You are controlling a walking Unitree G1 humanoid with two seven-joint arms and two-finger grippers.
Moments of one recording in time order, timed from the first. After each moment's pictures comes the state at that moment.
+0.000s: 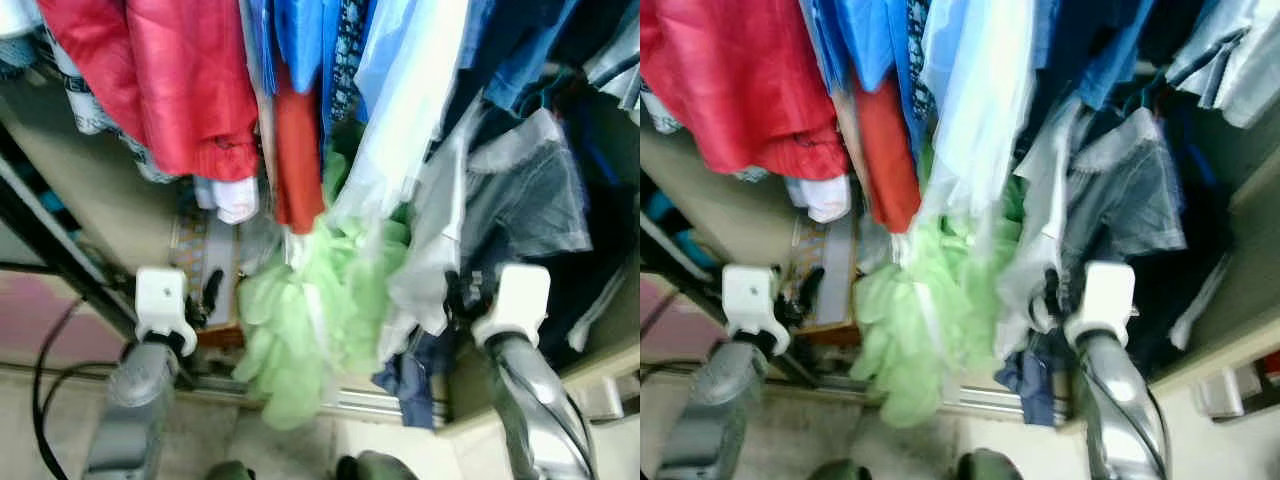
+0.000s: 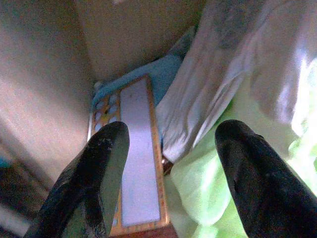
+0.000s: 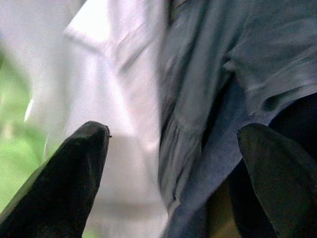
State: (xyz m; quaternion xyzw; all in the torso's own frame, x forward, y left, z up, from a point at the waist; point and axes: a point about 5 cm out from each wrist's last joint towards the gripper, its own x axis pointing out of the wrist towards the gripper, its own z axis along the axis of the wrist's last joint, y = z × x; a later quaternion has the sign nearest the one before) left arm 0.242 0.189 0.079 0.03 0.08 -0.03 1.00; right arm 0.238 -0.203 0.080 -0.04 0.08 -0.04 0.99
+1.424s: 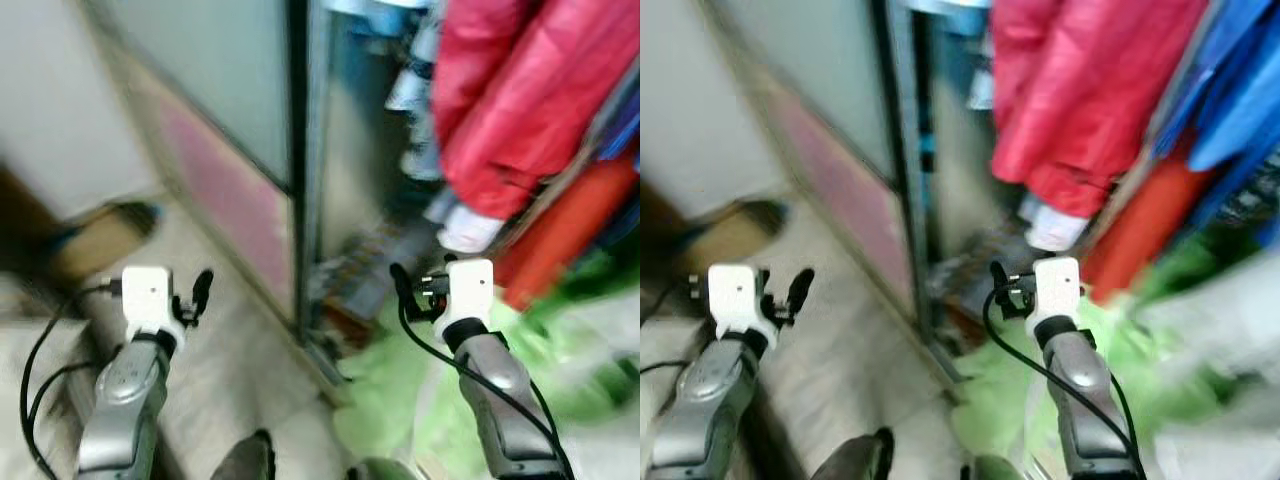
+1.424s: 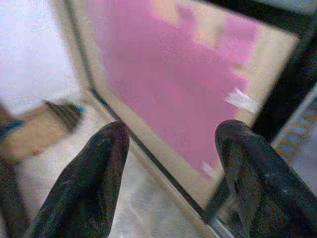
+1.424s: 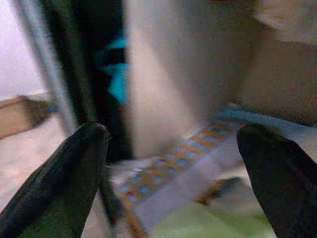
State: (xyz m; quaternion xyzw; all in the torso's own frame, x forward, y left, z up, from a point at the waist) left arm 0.242 0.189 0.083 -0.01 0.09 -0.02 1.00; right arm 0.251 -0.163 0.089 -0.03 0.06 0.09 0.99
